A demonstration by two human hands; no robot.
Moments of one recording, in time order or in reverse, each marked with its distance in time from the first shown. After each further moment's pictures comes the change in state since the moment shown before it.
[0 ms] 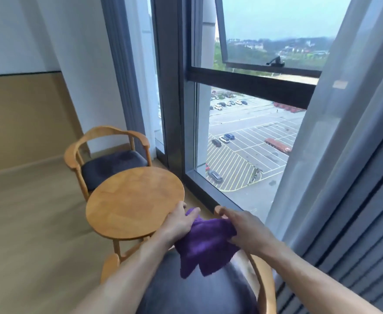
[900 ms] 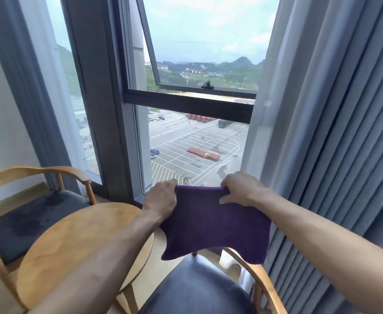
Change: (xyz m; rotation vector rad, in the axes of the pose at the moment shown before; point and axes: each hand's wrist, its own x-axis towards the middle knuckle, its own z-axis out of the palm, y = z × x) left_hand 0.105 0.033 -0.126 0.461 0.195 0.790; right_hand 0.081 -0.081 -0.107 -0.333 0.077 0.468
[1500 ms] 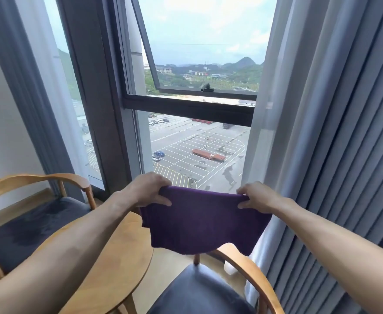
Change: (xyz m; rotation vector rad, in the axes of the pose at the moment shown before) left_hand 0.069 -0.031 -0.034 0.196 -0.307 0.387; right_hand 0.028 0.089 0.040 0.143 -0.053 0.068
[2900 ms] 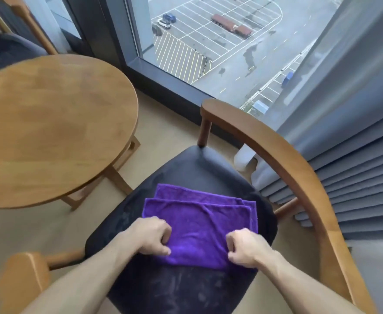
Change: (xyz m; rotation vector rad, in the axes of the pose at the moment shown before) left_hand -0.118 0.064 0.526 -0.329 -0.827 -0.169; right_hand -0.070 0.019 0.507 0.119 -0.763 0.038
